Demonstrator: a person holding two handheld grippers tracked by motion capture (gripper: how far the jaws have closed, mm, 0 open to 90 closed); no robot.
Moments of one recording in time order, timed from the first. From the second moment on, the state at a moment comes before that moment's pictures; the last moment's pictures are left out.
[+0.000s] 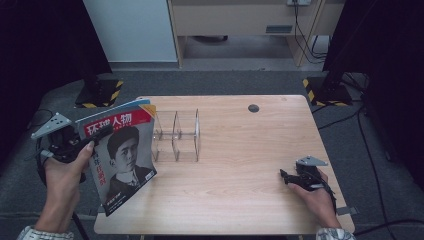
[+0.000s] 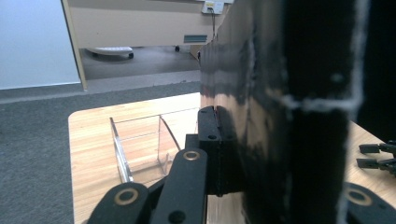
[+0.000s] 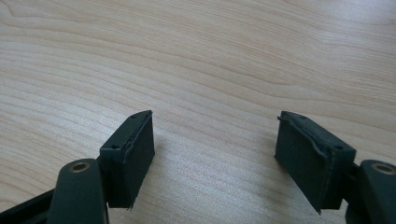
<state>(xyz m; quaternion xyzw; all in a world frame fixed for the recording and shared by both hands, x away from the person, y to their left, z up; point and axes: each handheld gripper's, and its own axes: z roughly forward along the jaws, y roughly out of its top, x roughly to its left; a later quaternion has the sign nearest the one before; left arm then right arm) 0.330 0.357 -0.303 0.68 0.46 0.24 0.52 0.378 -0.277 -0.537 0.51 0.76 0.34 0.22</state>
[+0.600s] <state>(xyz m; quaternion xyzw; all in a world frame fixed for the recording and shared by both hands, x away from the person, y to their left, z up) 0.336 0.367 -0.302 0.67 0.47 0.25 0.52 0.378 -0.277 -0.537 0.51 0.76 0.34 0.22</state>
